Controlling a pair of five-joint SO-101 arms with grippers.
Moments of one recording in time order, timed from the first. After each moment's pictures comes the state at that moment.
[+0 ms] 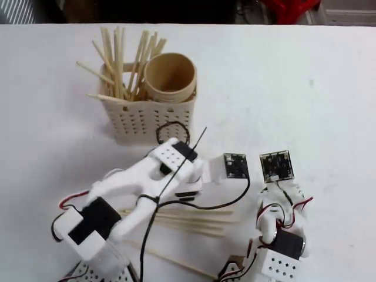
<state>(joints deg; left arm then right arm) 35.0 7.6 30.9 59.0 -42.2 16.6 -102.1 96.5 60.9 32.4</state>
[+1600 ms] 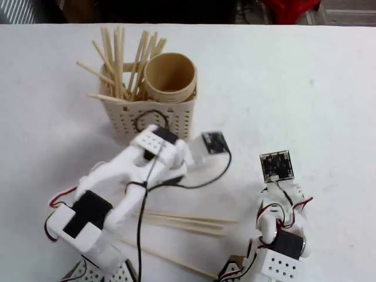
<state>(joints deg) 24.3 7.5 28.7 62.2 -38.4 16.6 -102.1 96.5 60.9 32.4</state>
